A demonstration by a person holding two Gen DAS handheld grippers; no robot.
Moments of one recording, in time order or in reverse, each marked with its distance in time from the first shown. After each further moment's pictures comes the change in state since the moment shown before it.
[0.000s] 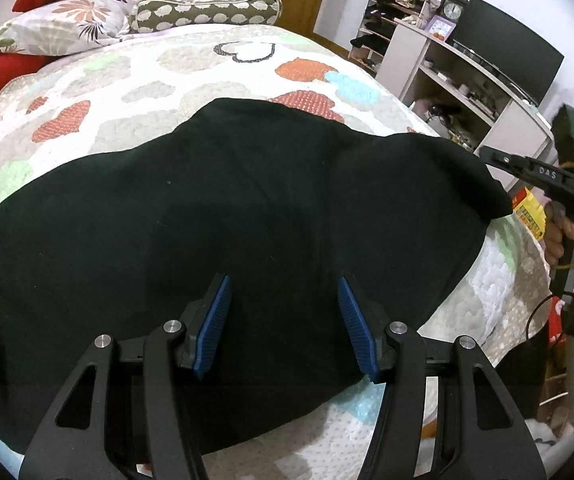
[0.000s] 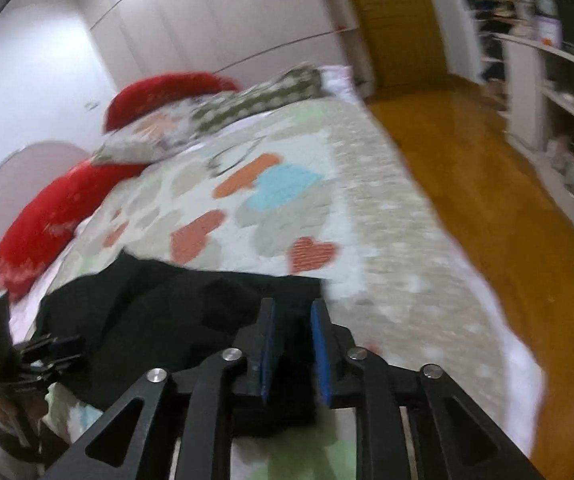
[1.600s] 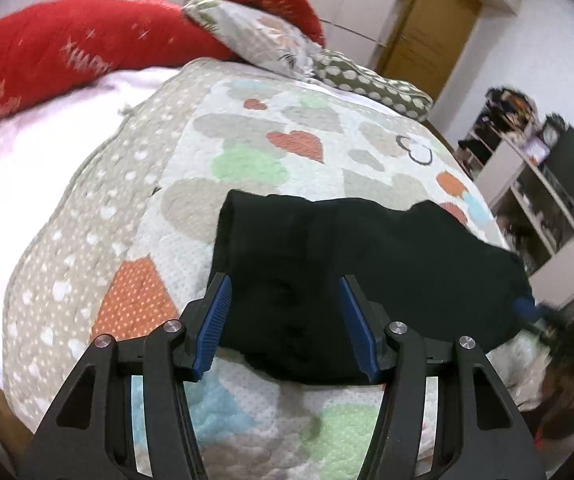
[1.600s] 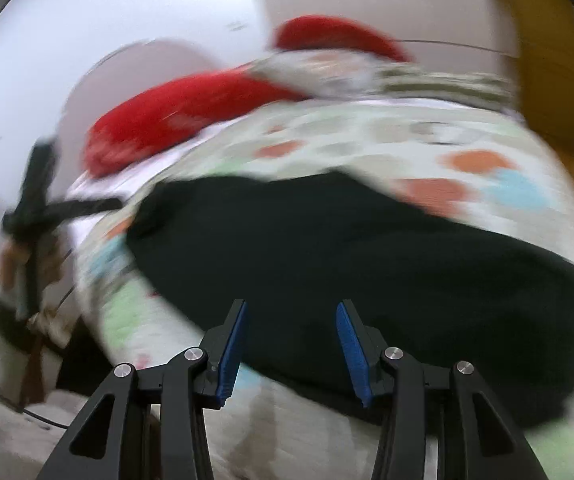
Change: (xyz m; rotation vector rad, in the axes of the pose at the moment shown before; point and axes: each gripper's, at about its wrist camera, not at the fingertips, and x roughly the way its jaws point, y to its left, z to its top) left arm -0.135 0.152 -0.059 -0.417 -0.216 0.224; right arm 0.021 0.194 -0.058 -0.438 0.113 0.301
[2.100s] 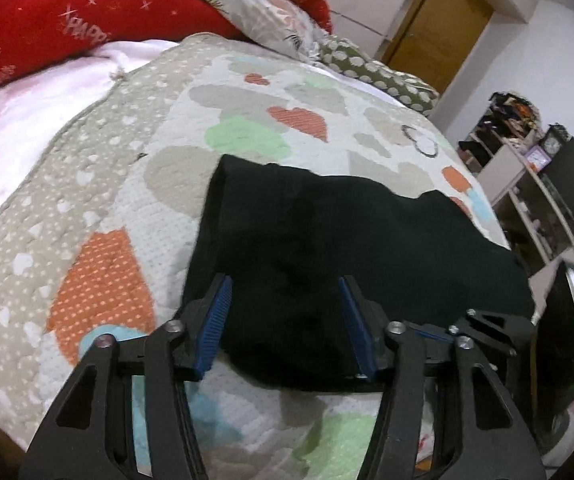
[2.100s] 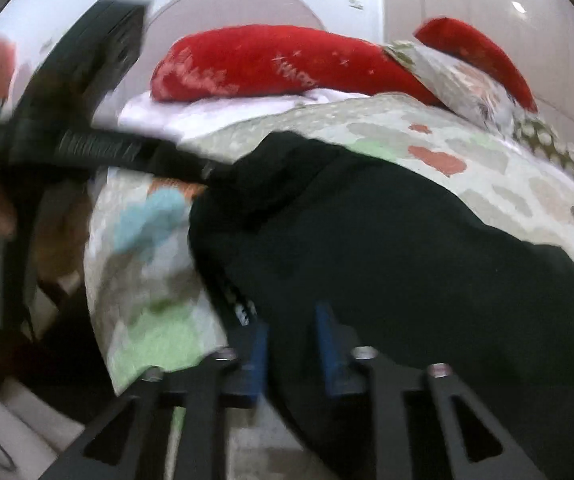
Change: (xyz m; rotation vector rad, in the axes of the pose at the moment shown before) left arm 0.031 0.002 -0.009 -0.039 0.040 -0.053; right arm 0.120 0.111 0.030 -0.272 0.067 0.111
